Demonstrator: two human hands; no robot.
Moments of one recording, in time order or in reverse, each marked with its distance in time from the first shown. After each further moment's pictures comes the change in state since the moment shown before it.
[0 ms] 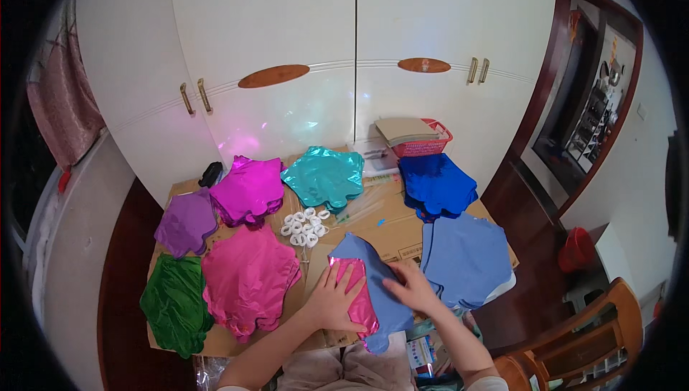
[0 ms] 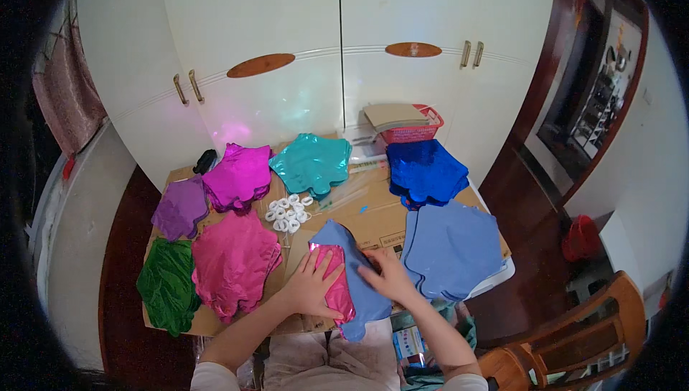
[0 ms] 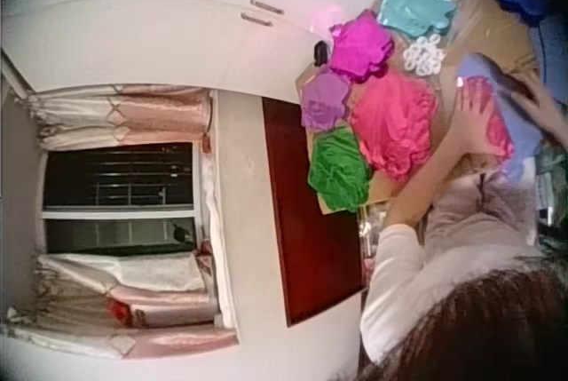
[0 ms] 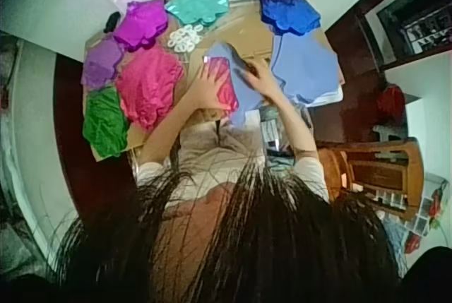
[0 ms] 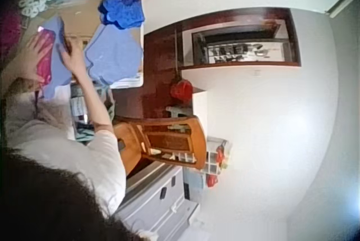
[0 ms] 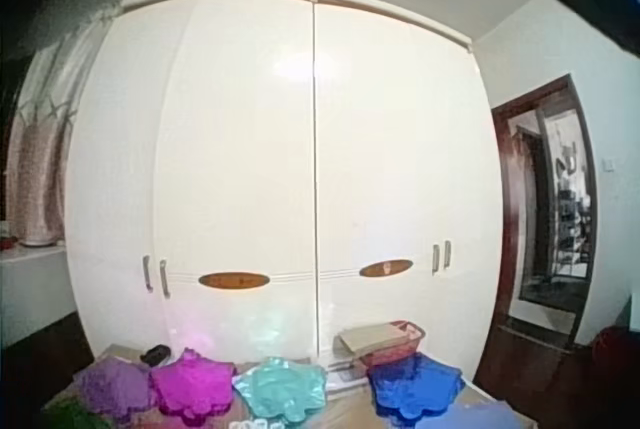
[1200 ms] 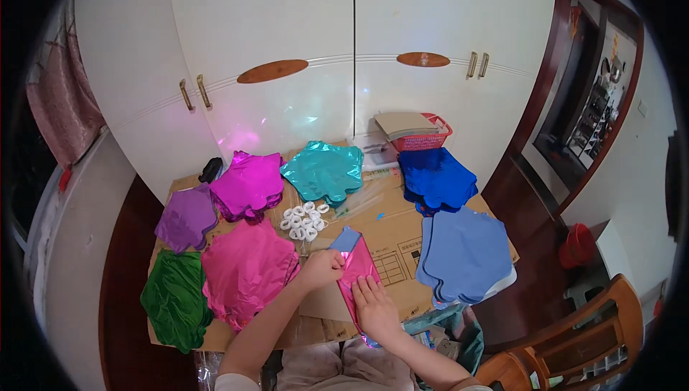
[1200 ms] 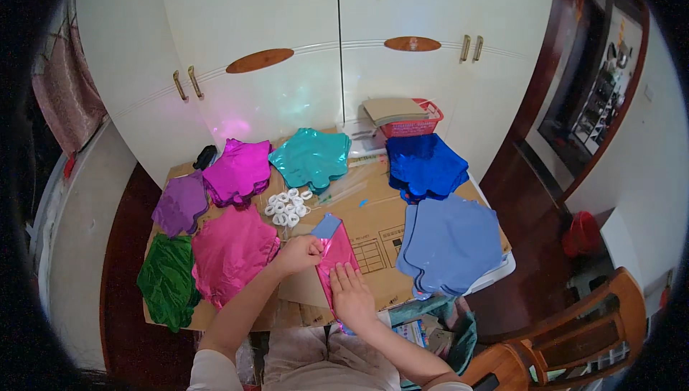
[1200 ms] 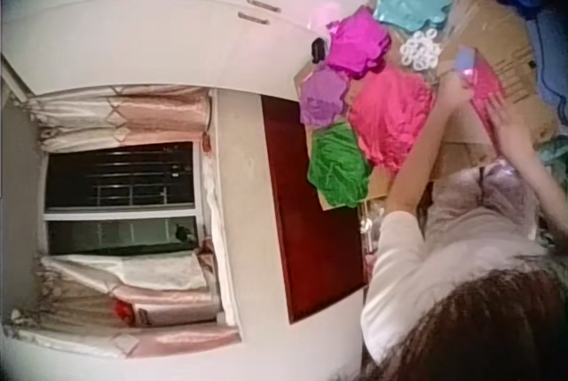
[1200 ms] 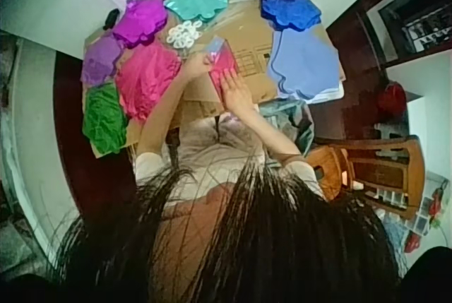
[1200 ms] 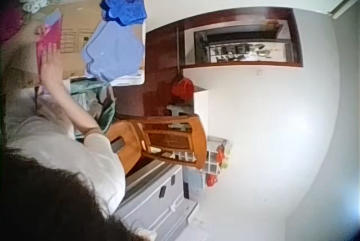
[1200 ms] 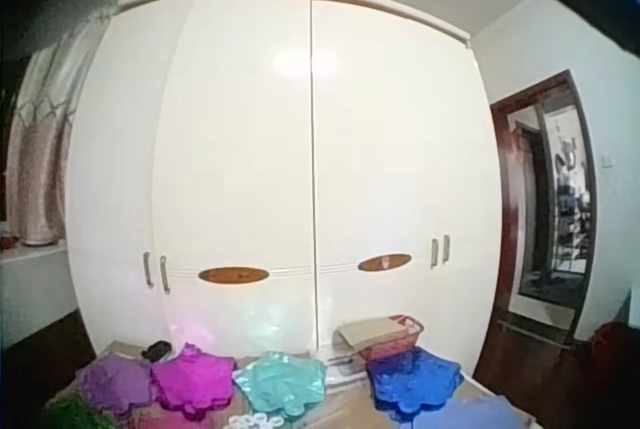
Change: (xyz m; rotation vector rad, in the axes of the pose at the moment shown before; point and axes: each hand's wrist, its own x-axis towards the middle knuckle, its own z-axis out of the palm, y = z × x) left_hand 0.030 -0.063 0.020 -0.789 -0.038 -0.498; right_hand -0.039 -0.029 0.088 -0.660 0.095 -0.221
